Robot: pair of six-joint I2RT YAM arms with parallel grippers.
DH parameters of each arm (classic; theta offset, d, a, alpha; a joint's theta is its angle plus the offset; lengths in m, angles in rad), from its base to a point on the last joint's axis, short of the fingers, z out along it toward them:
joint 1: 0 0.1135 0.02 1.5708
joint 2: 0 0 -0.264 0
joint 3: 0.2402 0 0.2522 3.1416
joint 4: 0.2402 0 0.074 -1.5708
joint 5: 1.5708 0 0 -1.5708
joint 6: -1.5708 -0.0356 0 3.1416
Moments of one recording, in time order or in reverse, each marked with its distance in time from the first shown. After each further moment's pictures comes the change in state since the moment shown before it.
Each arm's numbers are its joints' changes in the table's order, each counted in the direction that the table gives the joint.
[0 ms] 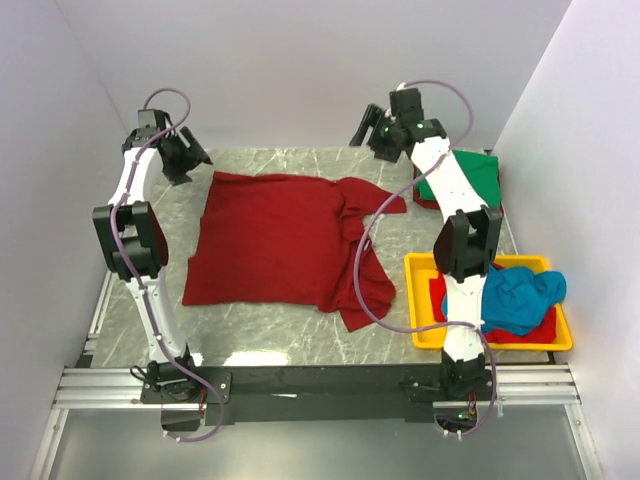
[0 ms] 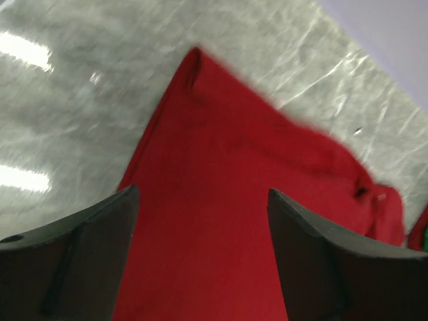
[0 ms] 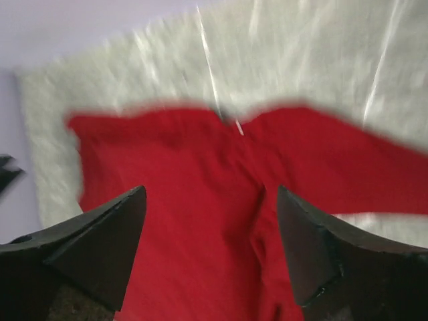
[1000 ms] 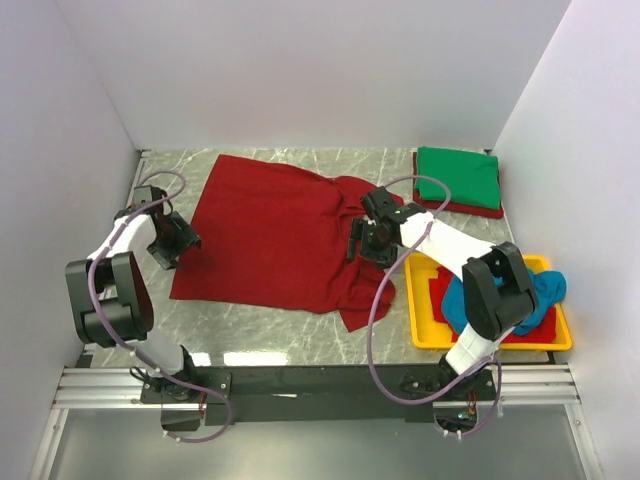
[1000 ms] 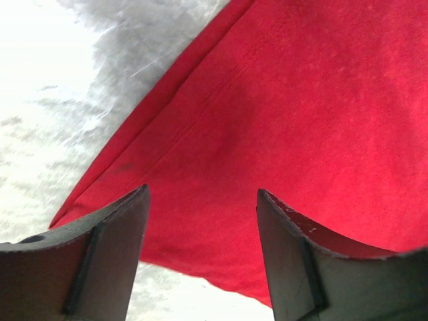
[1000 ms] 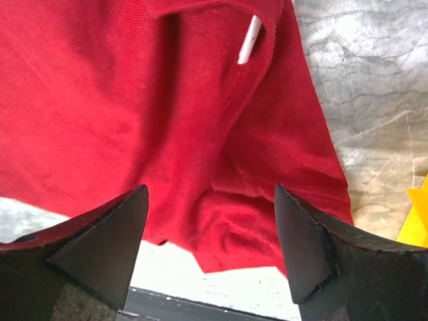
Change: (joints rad) left arm 0.062 0.571 -0.960 -0.042 -0.164 0.021; right arm 0.248 0.504 -1.069 -0.044 0.100 -0.038
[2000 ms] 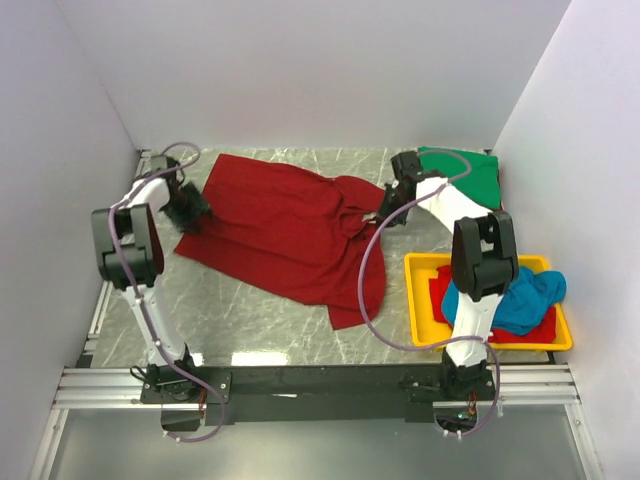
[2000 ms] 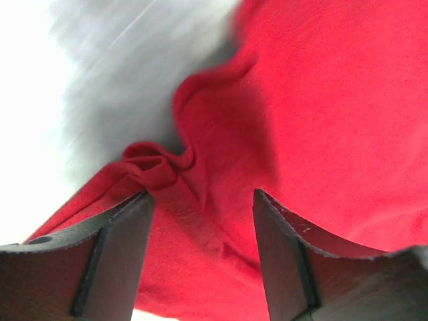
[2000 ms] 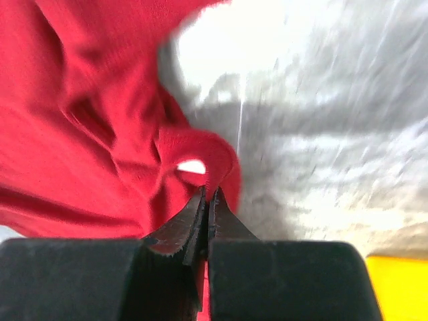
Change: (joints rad) left arm -0.038 -0.425 0.400 -0.030 0.095 -0.048; right arm -0.256 -0.271 0.294 -0.006 -0.101 0.035
